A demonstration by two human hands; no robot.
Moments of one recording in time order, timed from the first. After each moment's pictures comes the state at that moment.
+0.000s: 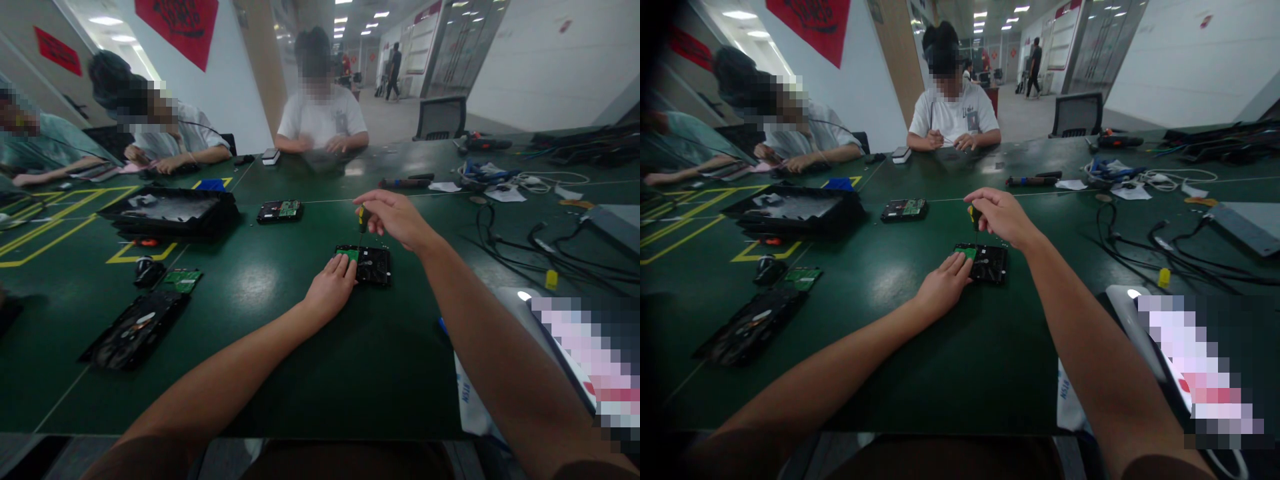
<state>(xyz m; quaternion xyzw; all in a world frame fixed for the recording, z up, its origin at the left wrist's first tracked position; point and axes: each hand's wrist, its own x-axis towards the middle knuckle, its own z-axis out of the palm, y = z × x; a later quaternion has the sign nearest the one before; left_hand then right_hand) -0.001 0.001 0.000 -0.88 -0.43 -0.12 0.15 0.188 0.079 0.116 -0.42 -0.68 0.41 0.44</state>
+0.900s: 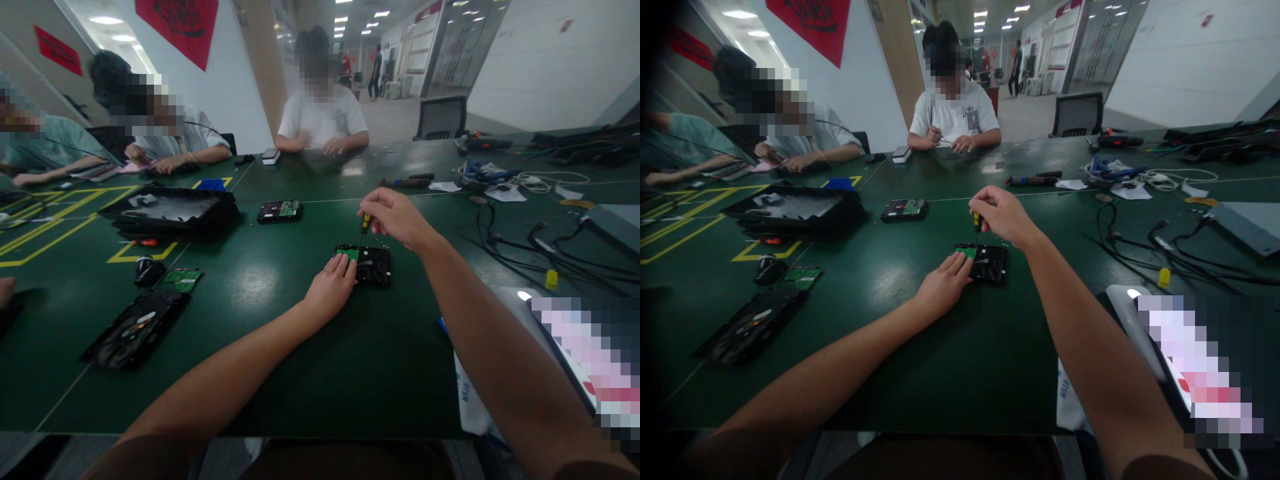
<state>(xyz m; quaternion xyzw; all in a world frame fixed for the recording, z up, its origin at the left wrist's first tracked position) -0.002 0.001 -0.002 -0.88 -0.43 -0.12 0.14 0.191 0.083 0.112 -0.43 -0.69 0.38 0.43</state>
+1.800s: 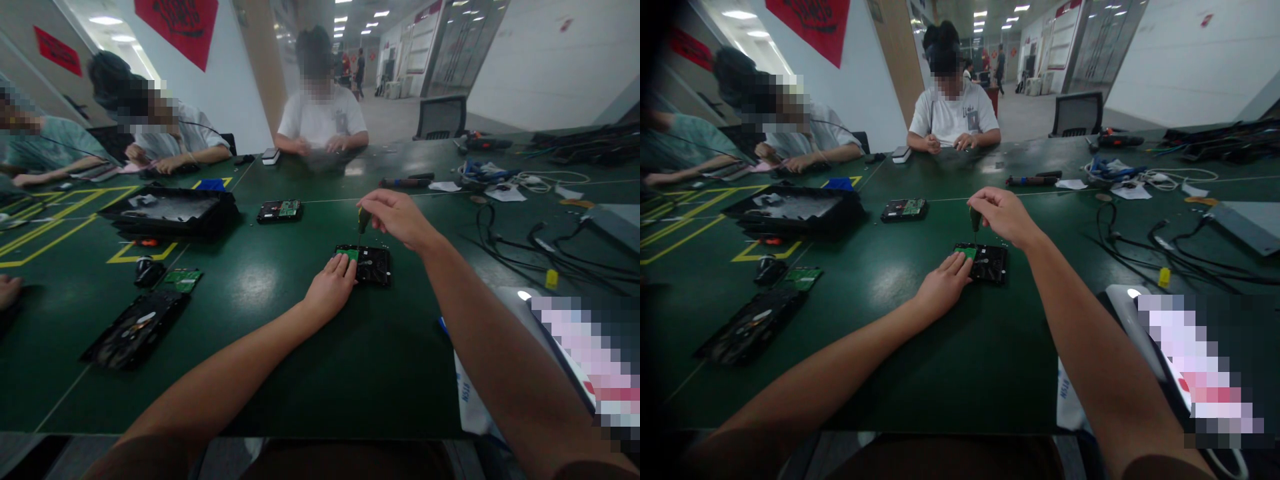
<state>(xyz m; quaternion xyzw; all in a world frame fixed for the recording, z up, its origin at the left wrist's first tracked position) -0.002 0.001 -0.002 -0.88 -0.44 -0.12 0.14 0.192 0.083 0.113 -0.43 -0.70 0.36 0.44</state>
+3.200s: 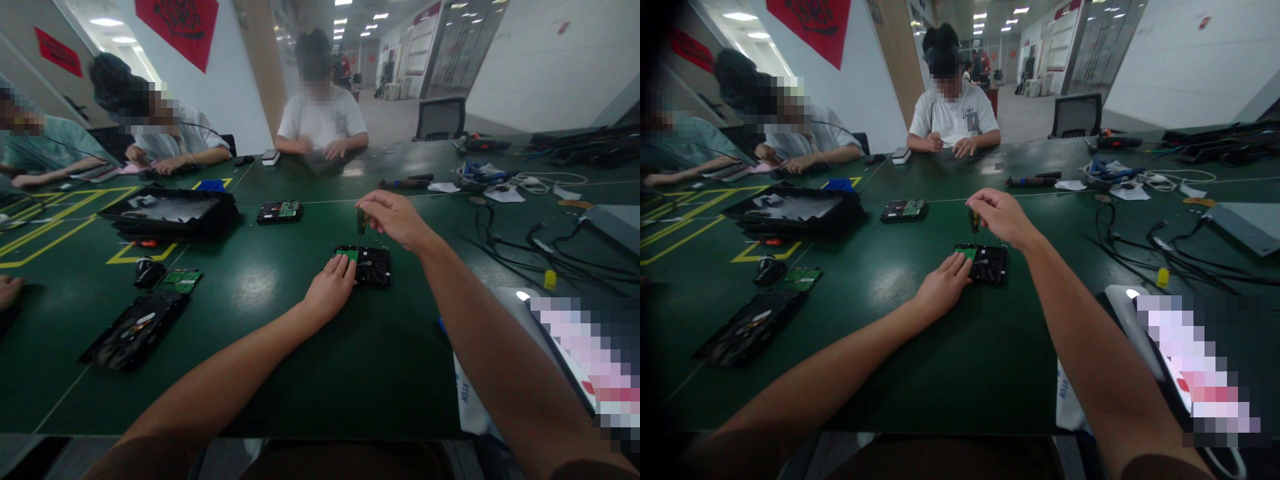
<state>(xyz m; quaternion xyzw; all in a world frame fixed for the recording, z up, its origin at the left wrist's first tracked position) -0.002 0.003 -0.003 -0.88 -0.43 -0.12 0.14 0.190 0.083 0.114 -0.44 -0.70 0.37 0.43</state>
